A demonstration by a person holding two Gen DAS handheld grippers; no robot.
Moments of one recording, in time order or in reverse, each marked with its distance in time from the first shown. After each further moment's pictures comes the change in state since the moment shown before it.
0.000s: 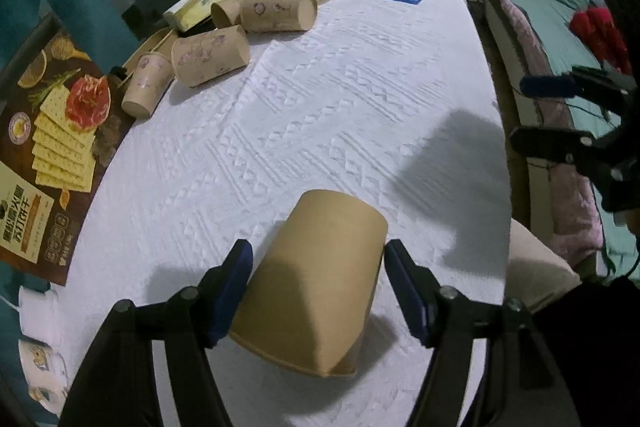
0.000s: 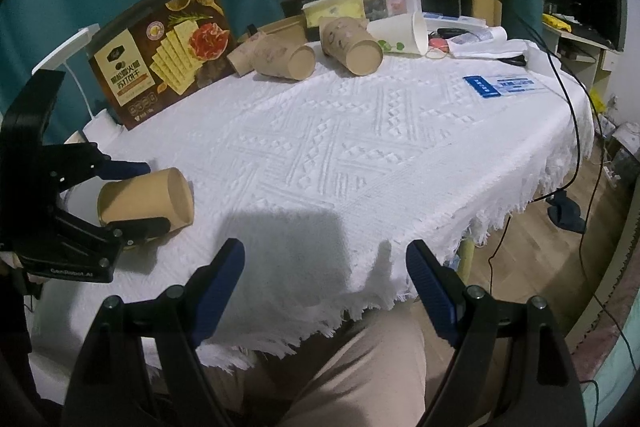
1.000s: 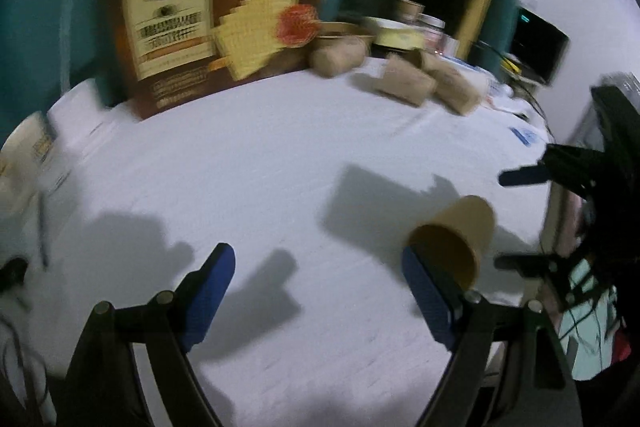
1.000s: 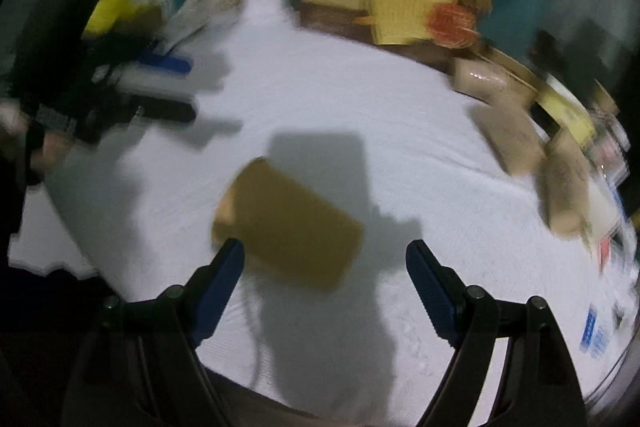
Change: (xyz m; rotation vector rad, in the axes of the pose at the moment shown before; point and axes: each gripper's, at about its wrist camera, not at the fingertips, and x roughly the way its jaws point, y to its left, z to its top) left arm -0.078 0.112 -0.125 -0.689 -0.183 0.058; right arm 0.048 0.182 0.049 -0.913 0.223 0.265
